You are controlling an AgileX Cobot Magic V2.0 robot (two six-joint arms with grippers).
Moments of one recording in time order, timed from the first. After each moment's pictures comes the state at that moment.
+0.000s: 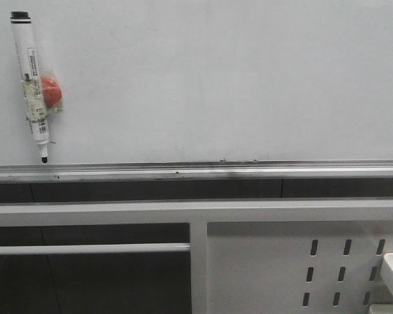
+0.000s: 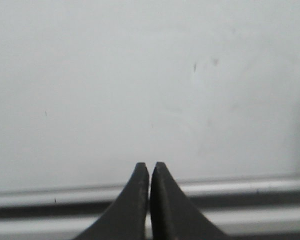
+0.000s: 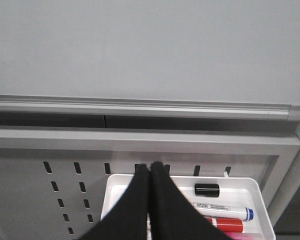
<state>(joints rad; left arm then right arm) 0.01 -0.01 0.00 0.02 0.06 0.05 -0.05 -0.01 0.01 0.05 0.33 -0.08</state>
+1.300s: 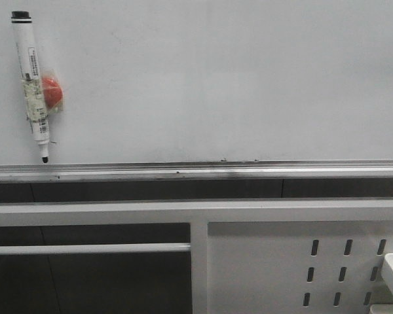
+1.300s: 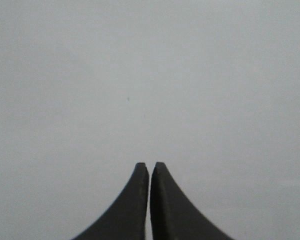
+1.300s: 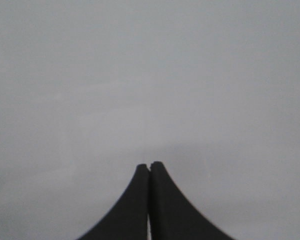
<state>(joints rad) 0.01 0.17 -0.40 -0.03 -0.09 0.05 -0.06 0.29 -0.51 0.14 0.27 0.04</state>
